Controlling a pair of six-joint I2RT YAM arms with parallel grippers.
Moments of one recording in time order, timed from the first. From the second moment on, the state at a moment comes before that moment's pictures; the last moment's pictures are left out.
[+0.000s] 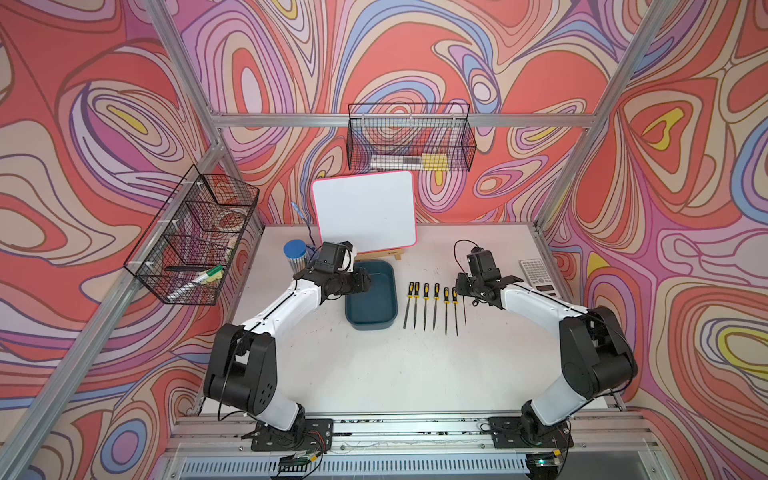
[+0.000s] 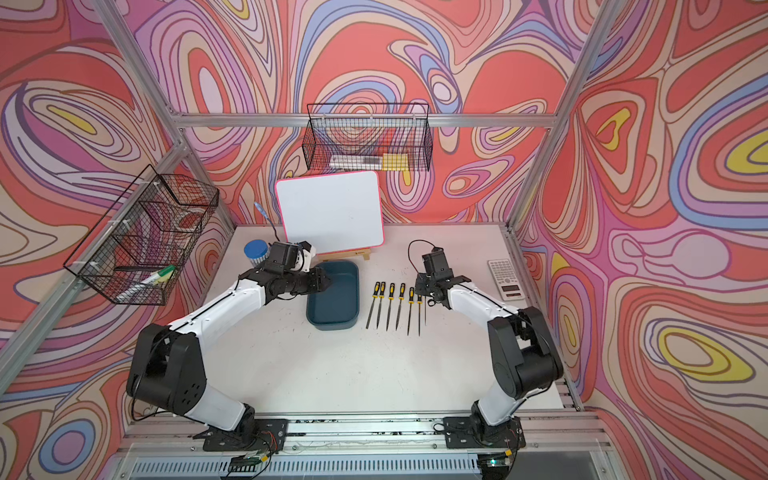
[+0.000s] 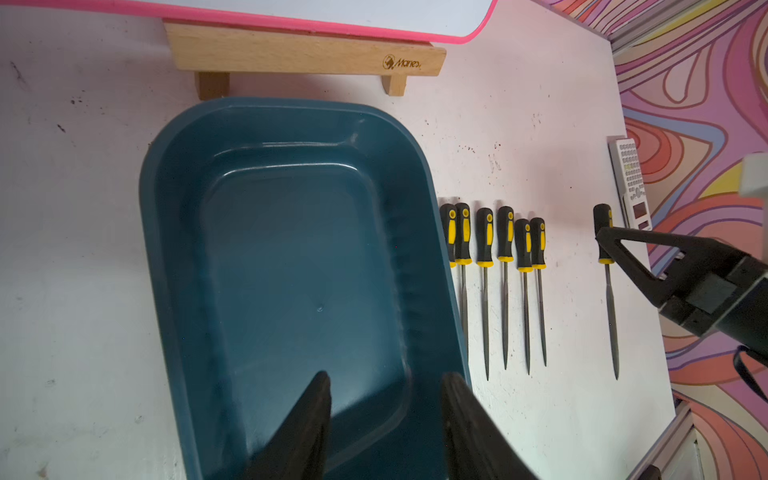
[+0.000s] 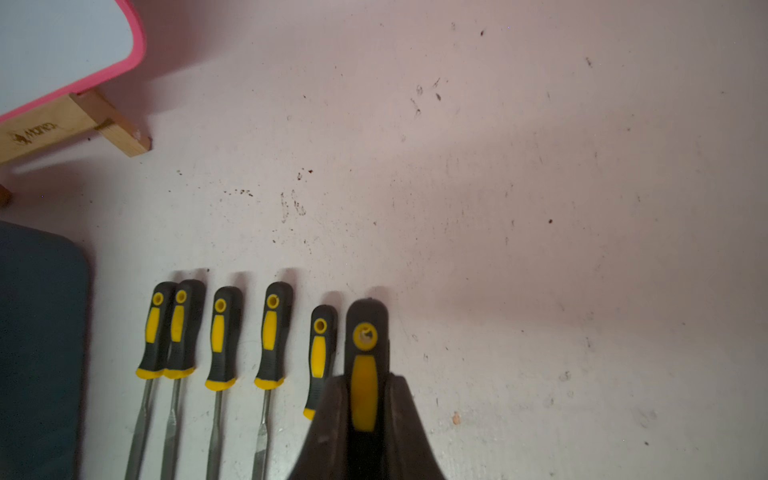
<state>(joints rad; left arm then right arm) -0.29 1.56 1.11 -0.41 0.33 -0.41 0.31 1.66 1.02 -0.26 0.10 0.38</state>
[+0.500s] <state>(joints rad) -0.29 1.57 1.15 -0.46 0.26 -0.35 0.28 1.80 1.04 -0.26 0.11 0.33</state>
